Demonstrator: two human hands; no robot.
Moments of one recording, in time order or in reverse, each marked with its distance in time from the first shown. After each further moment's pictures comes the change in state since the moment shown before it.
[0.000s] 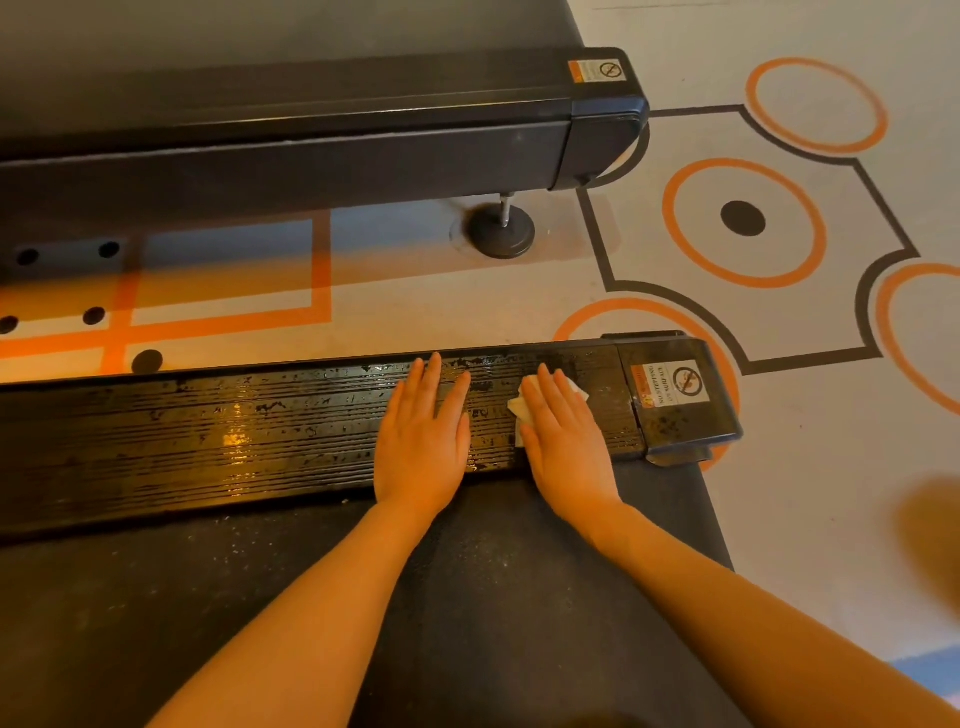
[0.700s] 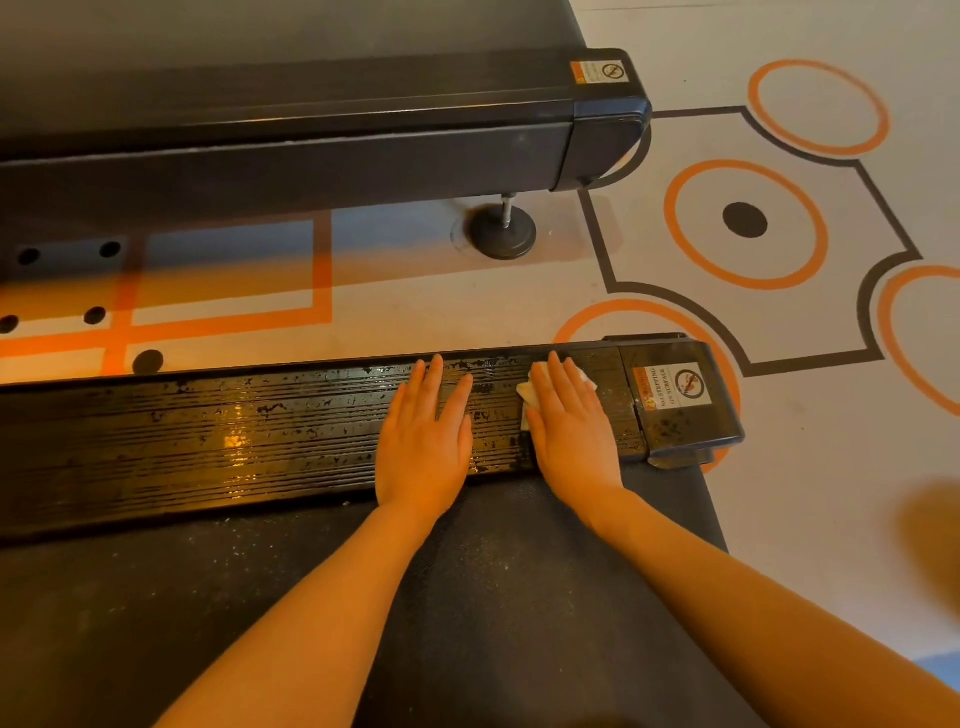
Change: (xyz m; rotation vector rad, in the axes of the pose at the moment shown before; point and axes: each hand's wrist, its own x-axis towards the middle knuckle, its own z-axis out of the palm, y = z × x) left_hand 0.000 0.000 0.002 0.018 0.031 0.011; right_hand 0.016 0.001 -0.006 -0.060 -0.048 0.076
